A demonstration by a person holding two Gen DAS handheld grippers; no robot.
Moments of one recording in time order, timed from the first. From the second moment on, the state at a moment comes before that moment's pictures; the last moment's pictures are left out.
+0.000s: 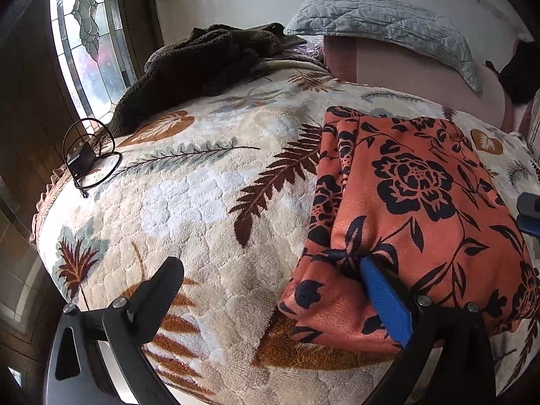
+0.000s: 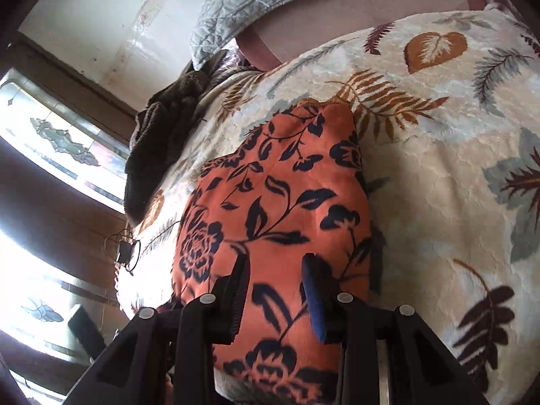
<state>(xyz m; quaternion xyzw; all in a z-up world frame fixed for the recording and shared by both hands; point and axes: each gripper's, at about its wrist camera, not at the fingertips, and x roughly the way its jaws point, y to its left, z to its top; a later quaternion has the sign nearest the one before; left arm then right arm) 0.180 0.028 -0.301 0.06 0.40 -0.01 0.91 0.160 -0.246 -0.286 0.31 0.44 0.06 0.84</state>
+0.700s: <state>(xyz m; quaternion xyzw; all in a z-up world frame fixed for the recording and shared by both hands) 0.111 -0.006 -0.171 0.11 0.29 -0.04 0.95 0.024 -0.268 -0.213 0.27 0.35 0.04 0.89</state>
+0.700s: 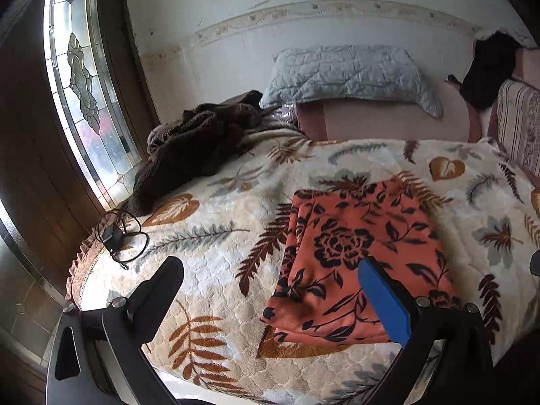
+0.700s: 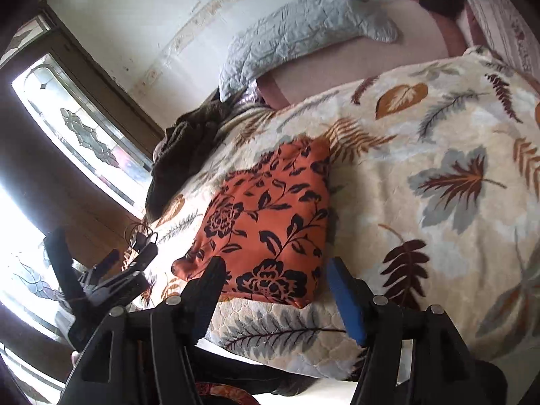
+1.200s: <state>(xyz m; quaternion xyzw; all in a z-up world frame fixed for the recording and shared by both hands) 0.058 0.009 -0.064 0.07 0.21 -0.04 0.97 -0.038 -0.257 -0.084 0.23 0.20 0.03 0.95</state>
